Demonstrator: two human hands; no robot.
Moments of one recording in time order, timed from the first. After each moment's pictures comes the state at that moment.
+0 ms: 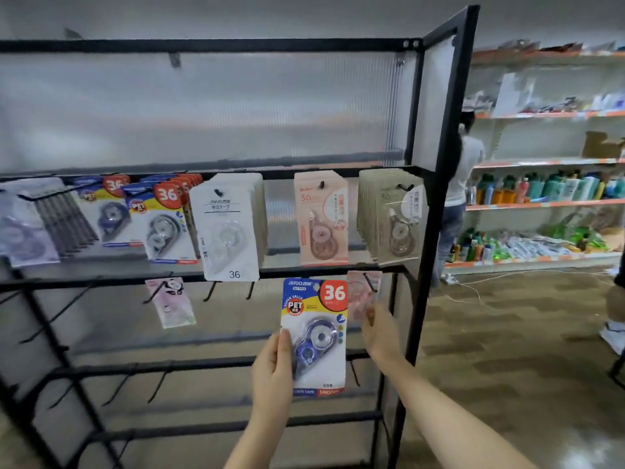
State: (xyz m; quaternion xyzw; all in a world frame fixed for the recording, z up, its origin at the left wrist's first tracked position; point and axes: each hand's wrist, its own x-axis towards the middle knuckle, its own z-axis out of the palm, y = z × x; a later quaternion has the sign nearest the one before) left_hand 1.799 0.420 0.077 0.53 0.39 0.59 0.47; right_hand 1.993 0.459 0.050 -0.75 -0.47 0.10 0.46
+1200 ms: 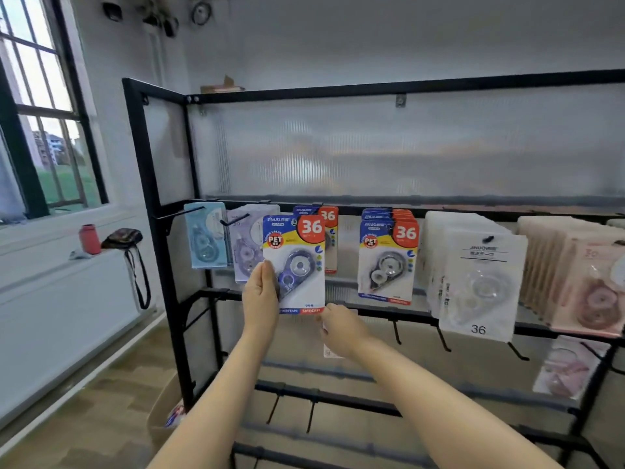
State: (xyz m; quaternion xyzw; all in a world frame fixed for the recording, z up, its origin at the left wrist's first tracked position) left_hand 1.463 0.630 0.178 0.52 0.42 0.69 0.26; right_hand 1.612 0.647 0.135 -0.59 -0.79 0.00 0.13
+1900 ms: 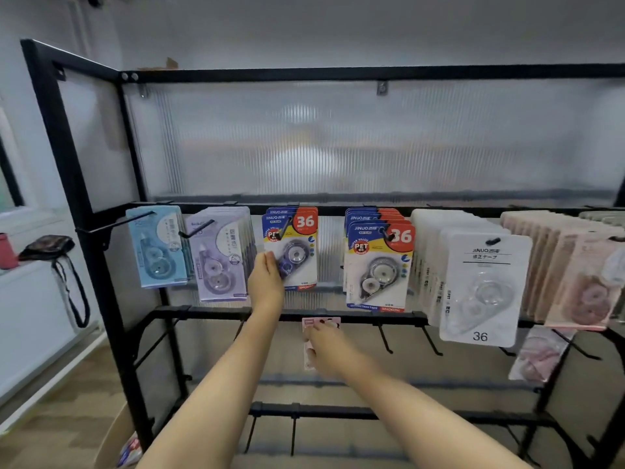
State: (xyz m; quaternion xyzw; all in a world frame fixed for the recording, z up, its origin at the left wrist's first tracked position) left_hand 1.500 0.736 0.183 0.57 0.55 0.57 0.24; right_hand 1.610 0.669 0.114 -0.64 -0.77 0.02 0.10
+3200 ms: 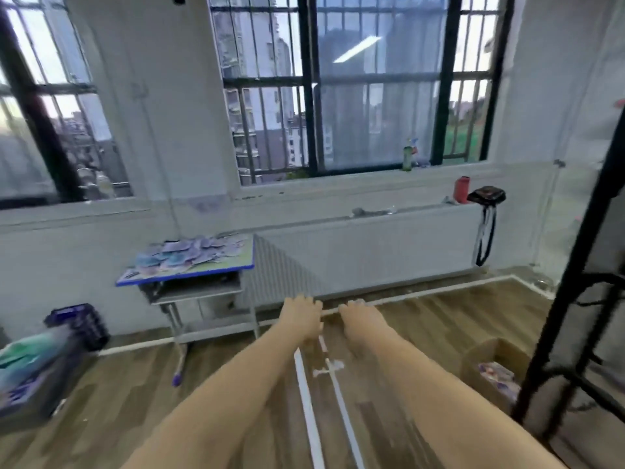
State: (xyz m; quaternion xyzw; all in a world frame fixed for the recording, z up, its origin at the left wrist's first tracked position) left_hand 1.086 0.268 0.108 0.35 0.93 -0.14 -0.02; right_hand 1.154 0.383 0.097 -0.10 -0.99 -0.02 0.01
